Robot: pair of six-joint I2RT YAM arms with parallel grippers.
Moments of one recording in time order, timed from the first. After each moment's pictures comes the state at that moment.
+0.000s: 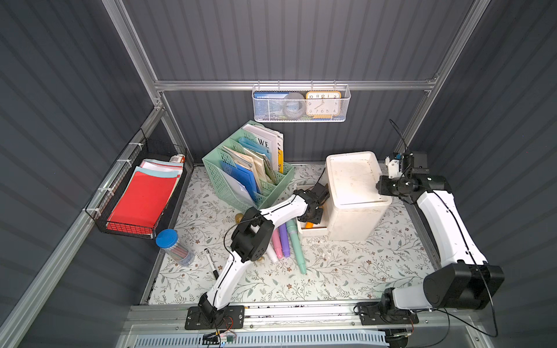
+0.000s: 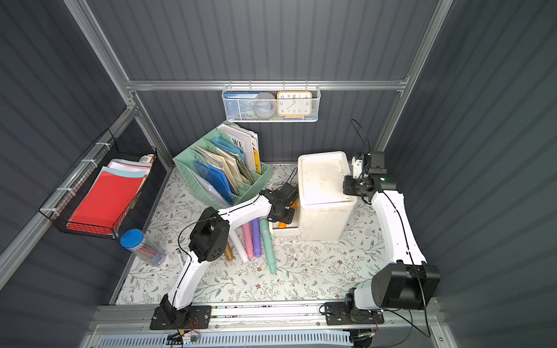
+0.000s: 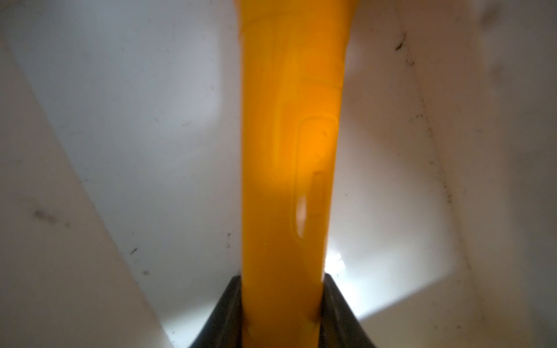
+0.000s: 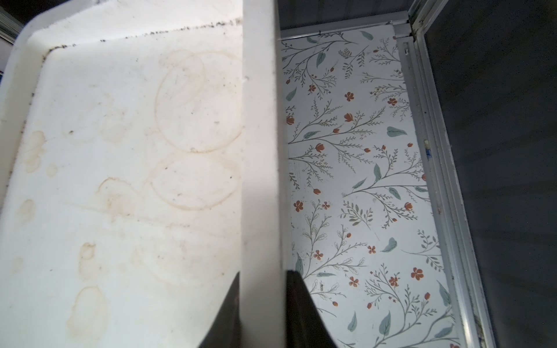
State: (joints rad) left arm -0.77 2.33 1.92 -0.77 -0.05 -0.43; right arm -0.08 1.44 1.46 -0.92 -0.13 0.06
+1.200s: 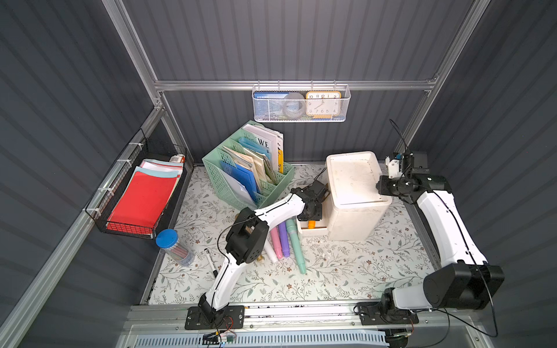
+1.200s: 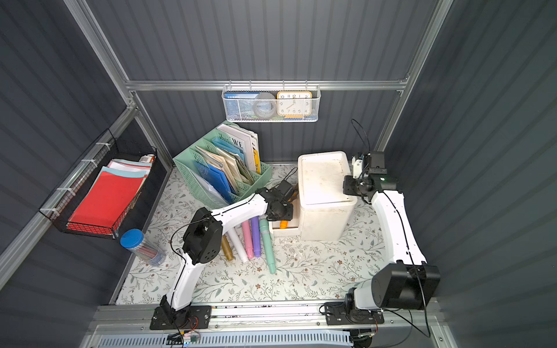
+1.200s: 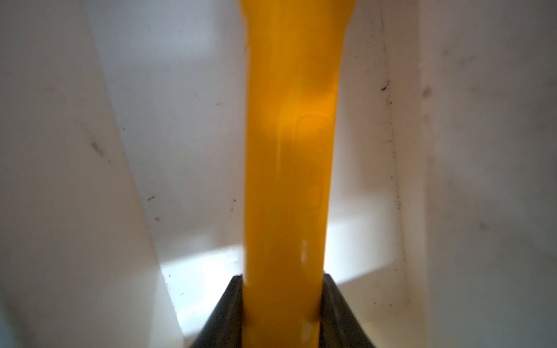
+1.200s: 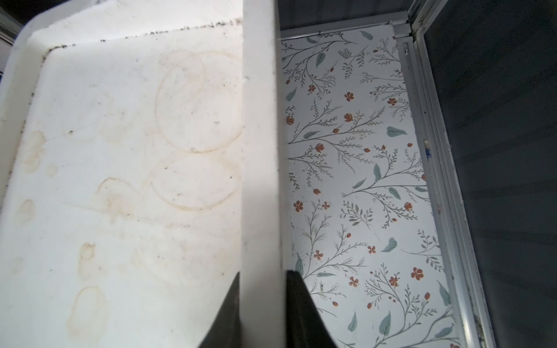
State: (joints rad) left arm -0.76 2.25 1.89 -0.76 -0.01 -0.66; right arm -0.08 1.44 1.46 -0.92 -0.13 0.06
